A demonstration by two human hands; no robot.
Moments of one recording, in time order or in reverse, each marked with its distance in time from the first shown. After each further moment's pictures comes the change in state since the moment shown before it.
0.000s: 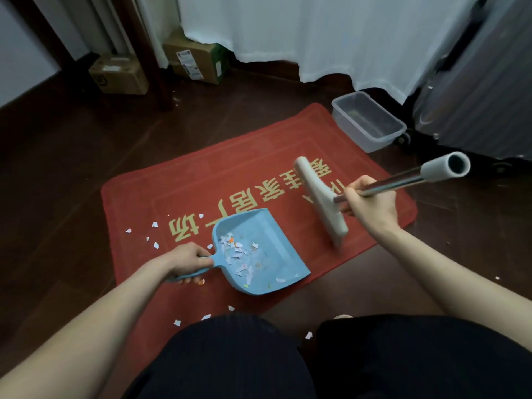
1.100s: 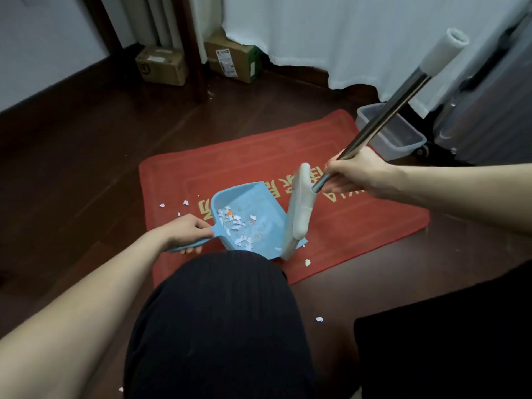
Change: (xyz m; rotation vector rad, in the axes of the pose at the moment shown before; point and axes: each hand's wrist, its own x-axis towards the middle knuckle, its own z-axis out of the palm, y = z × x) left_hand -0.048 -0.060 -0.027 -0.105 0.156 0.062; right_hand -0.040 -0.117 0.019 -0.003 -0.480 0.046
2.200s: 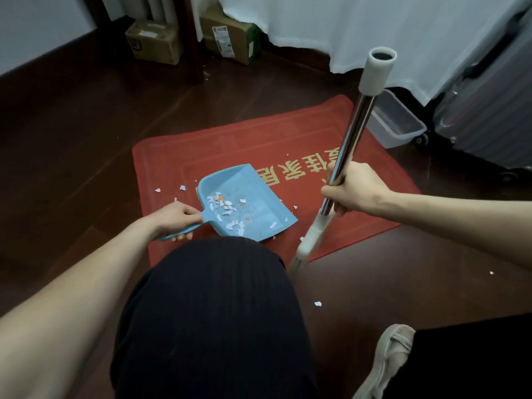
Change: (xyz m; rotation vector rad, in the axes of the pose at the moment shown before) left_hand 0.004 -0.025 -0.004 -0.075 0.047 -0.028; right_hand -0.035 0.023 0.029 -0.608 0.059 -0.220
